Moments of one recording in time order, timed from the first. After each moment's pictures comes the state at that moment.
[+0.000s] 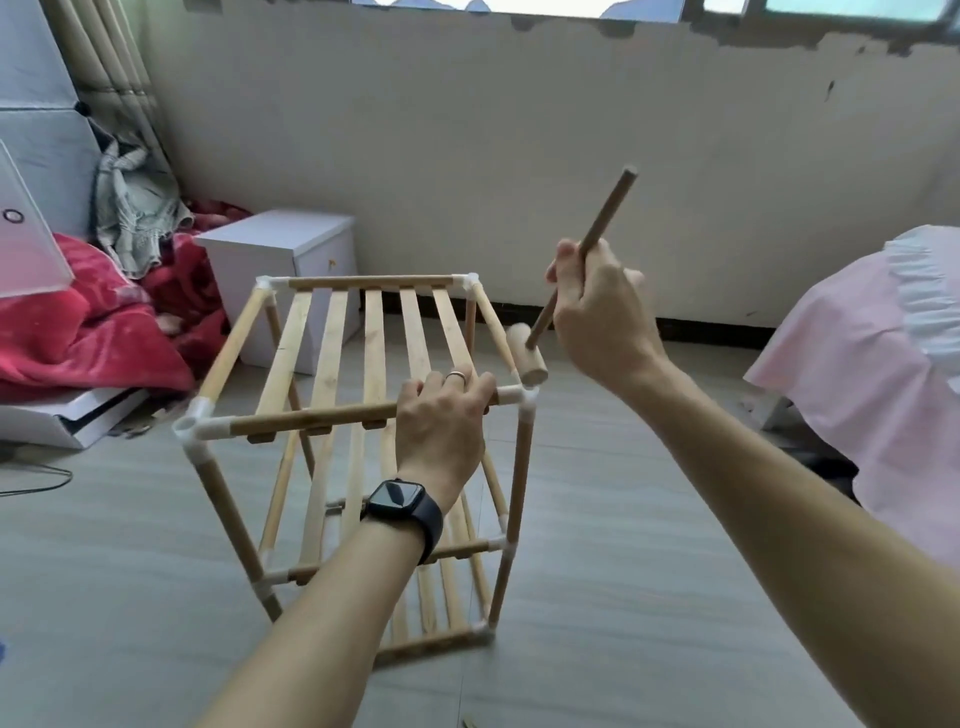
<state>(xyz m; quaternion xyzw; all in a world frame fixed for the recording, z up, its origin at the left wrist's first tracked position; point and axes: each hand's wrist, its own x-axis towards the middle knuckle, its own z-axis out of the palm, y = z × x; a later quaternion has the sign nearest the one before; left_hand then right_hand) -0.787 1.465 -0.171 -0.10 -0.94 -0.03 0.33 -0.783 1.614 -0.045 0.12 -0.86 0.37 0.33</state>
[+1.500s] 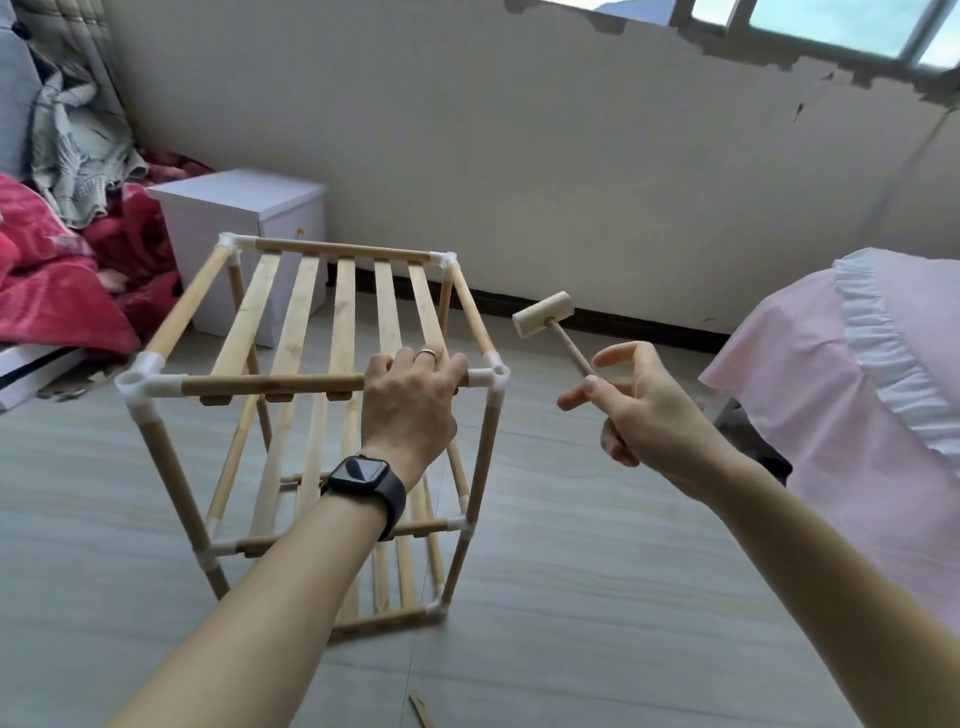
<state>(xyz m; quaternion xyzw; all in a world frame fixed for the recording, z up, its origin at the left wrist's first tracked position) -0.787 1.465 -0.179 -0.08 -0.93 -0.02 0.35 -0.729 1.689 -0.100 0.05 -0.85 0.53 0.03</state>
